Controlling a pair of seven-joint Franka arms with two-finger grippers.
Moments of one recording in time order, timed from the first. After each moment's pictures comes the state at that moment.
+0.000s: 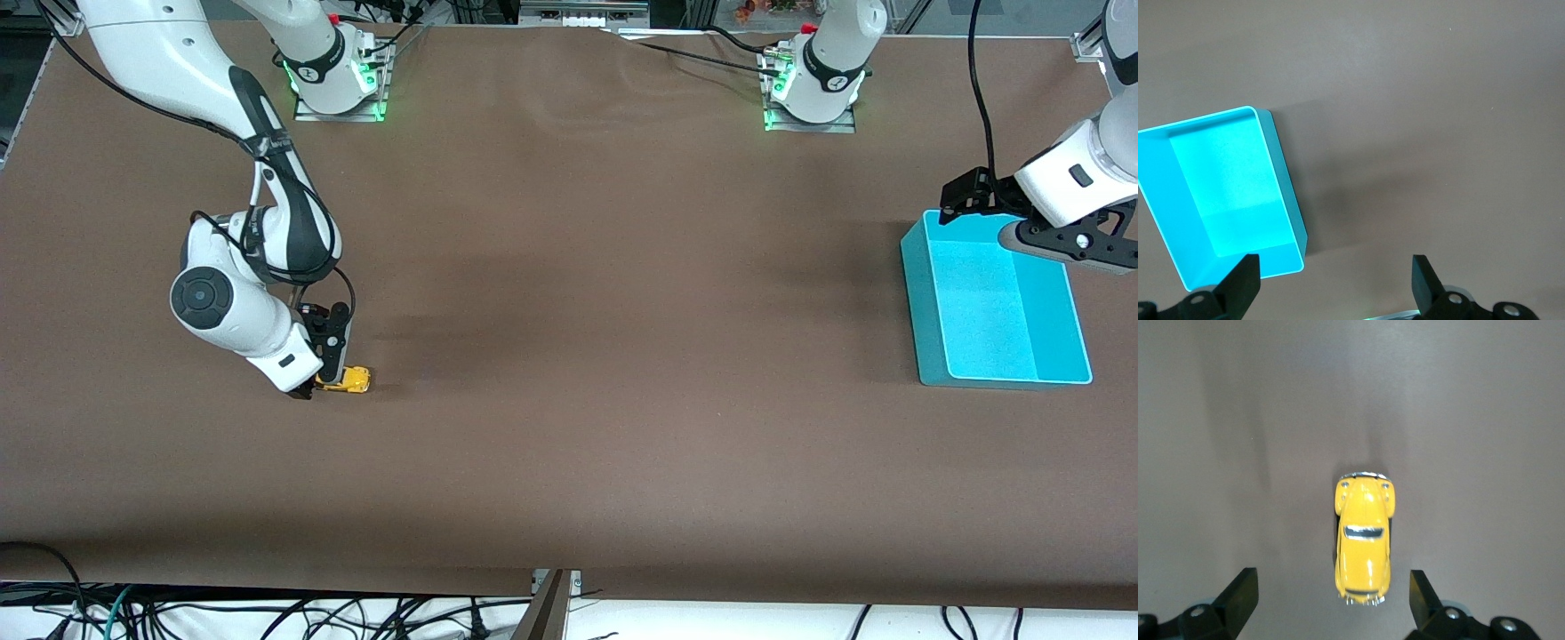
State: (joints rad) left arm 0.05 0.02 -0.07 -1.67 0.03 1.55 0.22; right arm 0.22 0.54 -0.05 -1.81 0.01 2.33 -1.35
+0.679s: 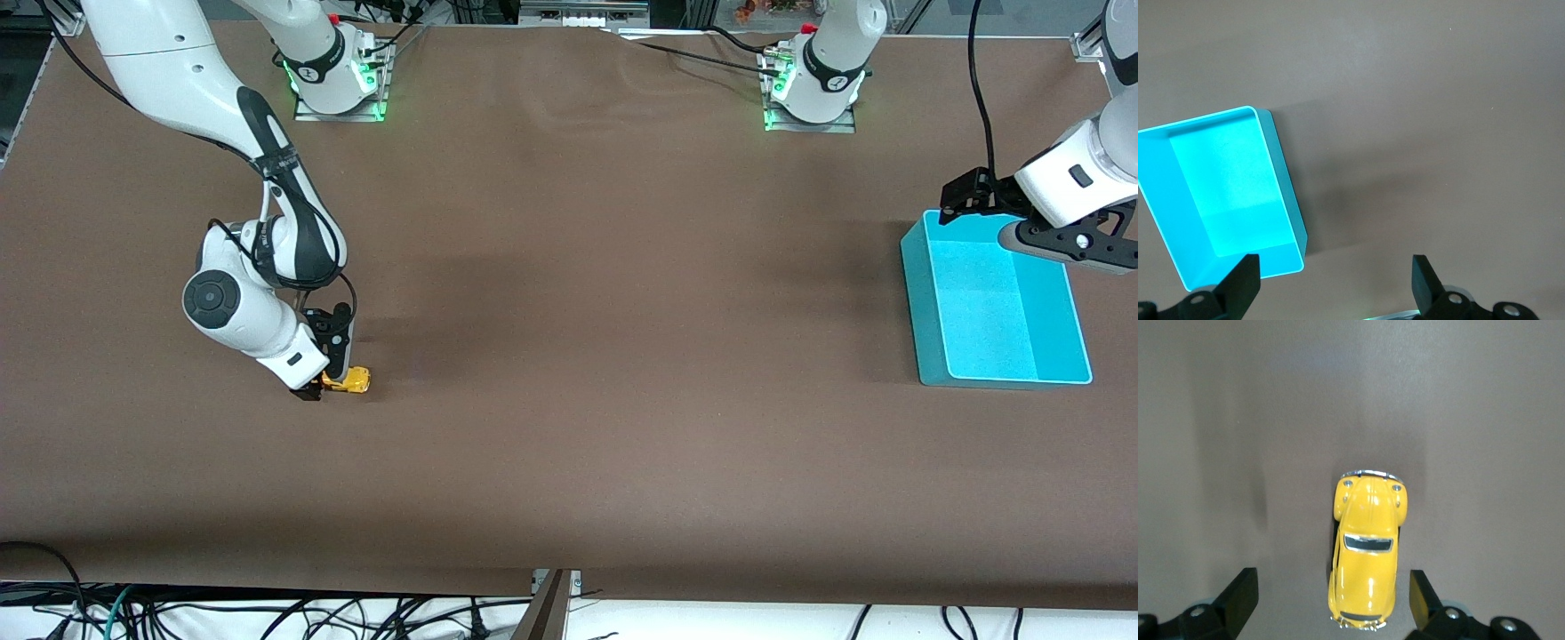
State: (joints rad) left arm 0.05 0.02 -0.07 -1.67 0.03 1.55 0.22; right arm 0.20 0.57 -0.05 -1.85 0.03 2.43 -1.44
